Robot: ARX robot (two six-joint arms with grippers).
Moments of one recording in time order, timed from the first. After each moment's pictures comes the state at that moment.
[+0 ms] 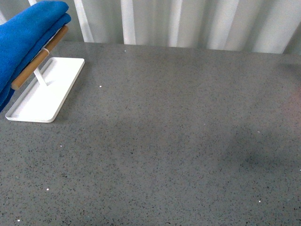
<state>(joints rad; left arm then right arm) -0.14 1.77 1.55 -0.55 -0.18 0.20 0.00 0.00 0.02 0.00 0.00 -0.01</state>
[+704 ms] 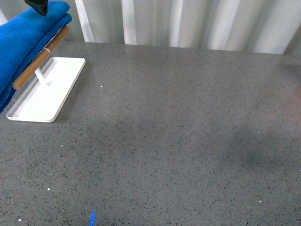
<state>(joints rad) -0.01 2.13 1.82 -0.57 -0.22 0.26 0.00 0.00 0.02 0.00 0.00 -0.01</state>
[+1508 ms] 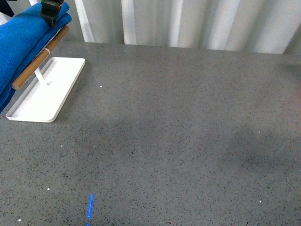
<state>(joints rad) 0.01 2.32 2.01 -0.66 -0.20 0.17 0.00 0.00 0.02 0.00 0.00 -0.01</state>
